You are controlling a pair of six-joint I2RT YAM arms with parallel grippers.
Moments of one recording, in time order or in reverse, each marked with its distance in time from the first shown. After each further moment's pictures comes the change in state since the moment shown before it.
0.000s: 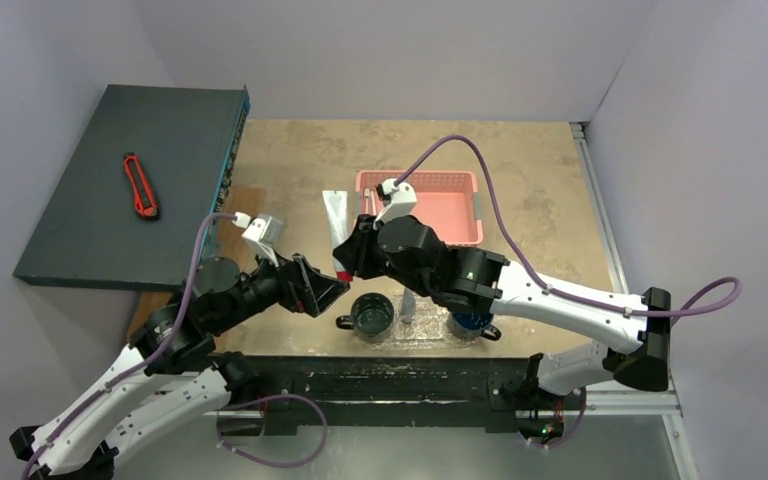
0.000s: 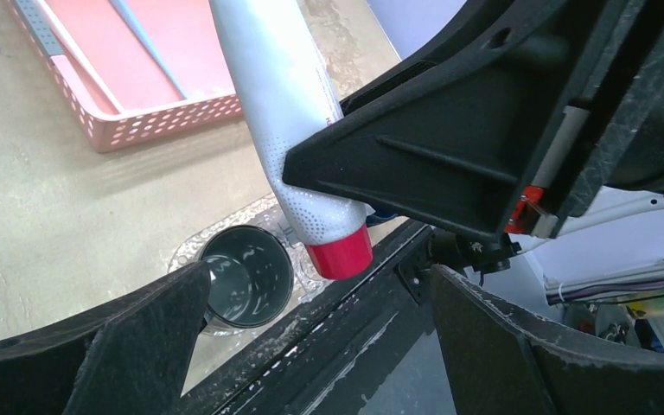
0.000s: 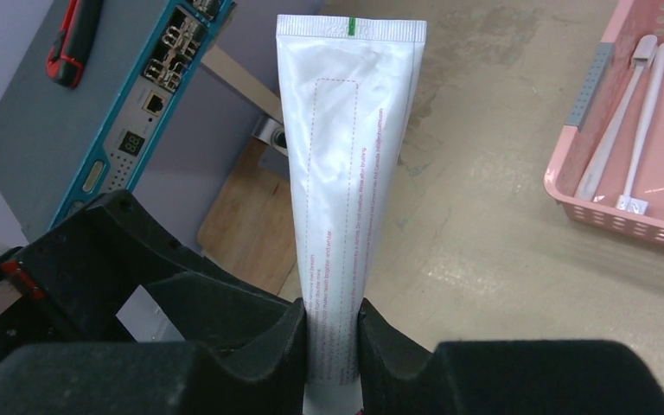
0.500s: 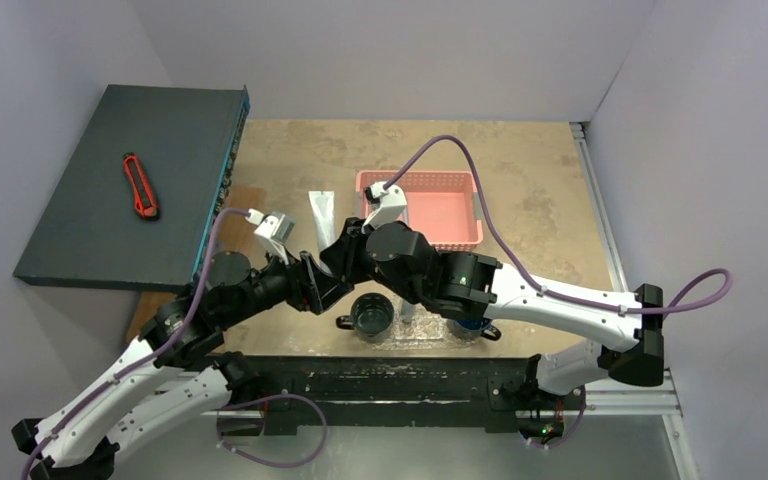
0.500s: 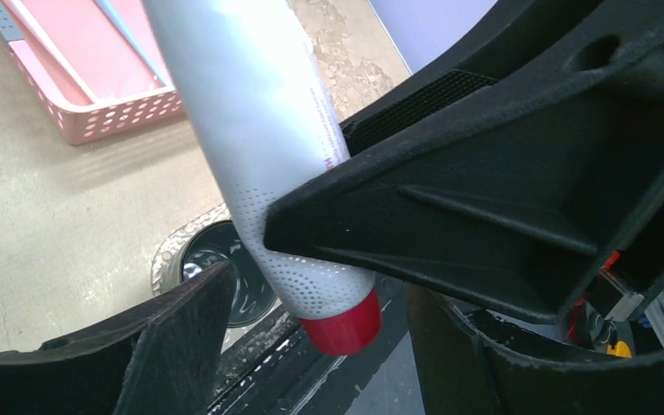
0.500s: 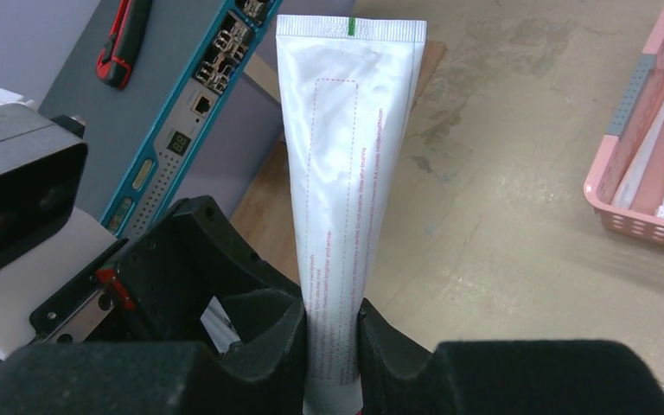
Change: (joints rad) left arm 0.000 0.057 0.000 0.032 0.049 -0.008; right arm 0.080 0.035 0.075 0.000 0.060 0.006
